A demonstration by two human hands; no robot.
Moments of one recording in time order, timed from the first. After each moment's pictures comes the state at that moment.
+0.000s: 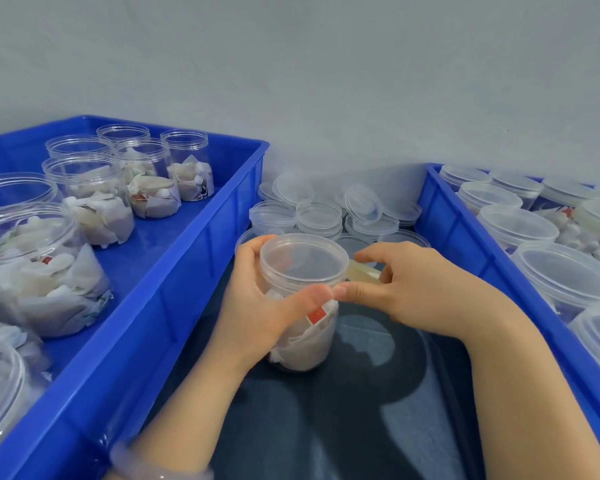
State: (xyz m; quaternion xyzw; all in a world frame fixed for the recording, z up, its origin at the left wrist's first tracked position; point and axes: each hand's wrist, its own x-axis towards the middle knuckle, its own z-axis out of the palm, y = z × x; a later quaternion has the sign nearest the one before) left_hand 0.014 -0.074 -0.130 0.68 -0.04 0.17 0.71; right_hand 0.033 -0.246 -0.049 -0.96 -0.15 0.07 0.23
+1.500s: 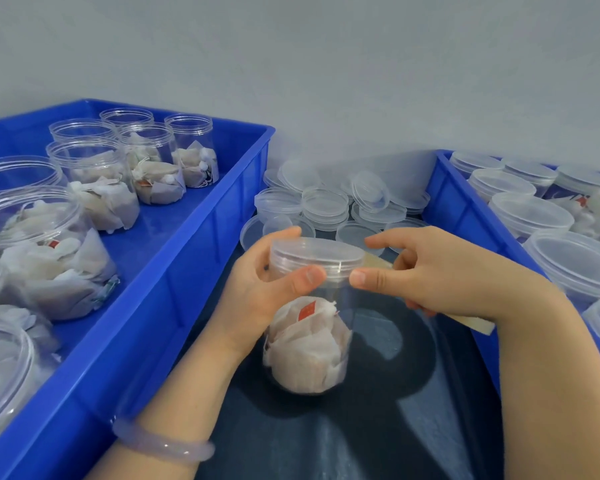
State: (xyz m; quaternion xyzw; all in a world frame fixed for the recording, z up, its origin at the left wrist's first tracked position) left_hand 0.019 -0.062 -0.135 0.66 -0.07 0.07 0.75; right_hand 0.028 -0.253 -0.038 -0.94 -0.15 0.13 0.27
